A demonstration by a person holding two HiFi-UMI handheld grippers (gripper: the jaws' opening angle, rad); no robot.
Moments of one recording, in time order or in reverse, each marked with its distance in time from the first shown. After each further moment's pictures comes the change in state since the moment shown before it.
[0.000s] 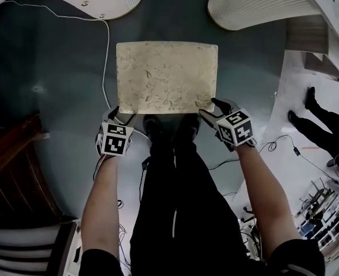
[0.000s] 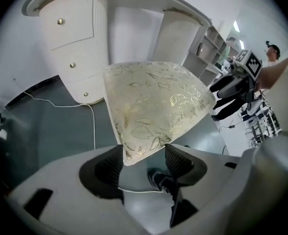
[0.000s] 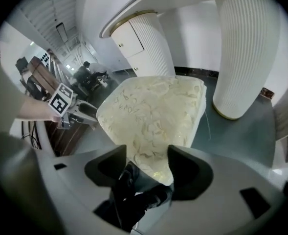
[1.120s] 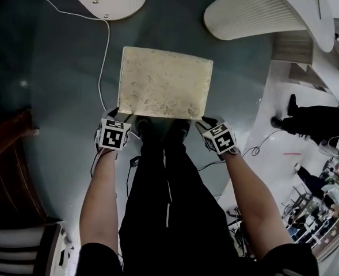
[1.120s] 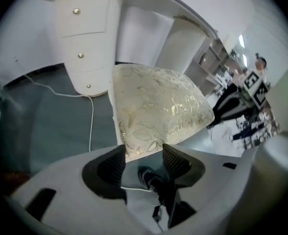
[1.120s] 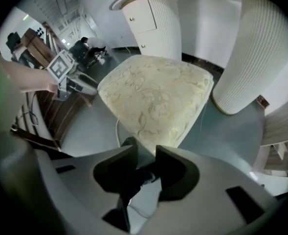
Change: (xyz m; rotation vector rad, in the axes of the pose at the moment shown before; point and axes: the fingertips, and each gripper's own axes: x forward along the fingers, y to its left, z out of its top) left arm -0.014 0.003 0.001 -0.132 0.012 -0.084; right arm -0.008 0.026 -0.046 -0.095 0.235 -0.082
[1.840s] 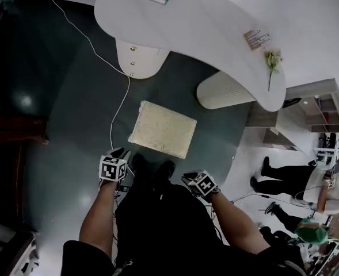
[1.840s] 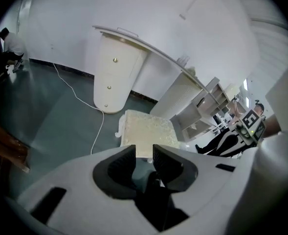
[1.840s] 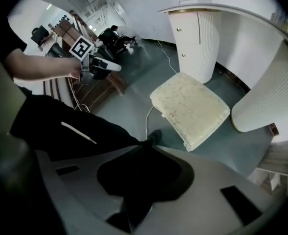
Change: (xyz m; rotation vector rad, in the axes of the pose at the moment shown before) left arm -0.191 -0.037 0.024 -0.266 -0.301 -0.042; right arm -0.155 0.122 0.004 -0.238 0.131 0.168
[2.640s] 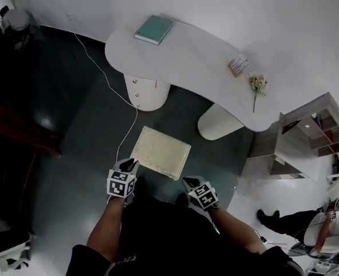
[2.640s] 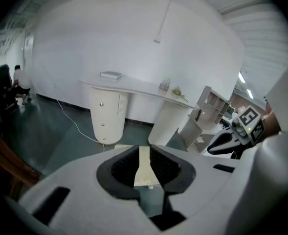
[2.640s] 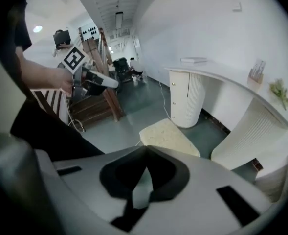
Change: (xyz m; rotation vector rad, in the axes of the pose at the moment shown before) left arm -0.081 -0.141 0.094 0.153 -0.284 0.132; right arm -0.131 -0.028 0.050 -0.198 -0.427 -0.147
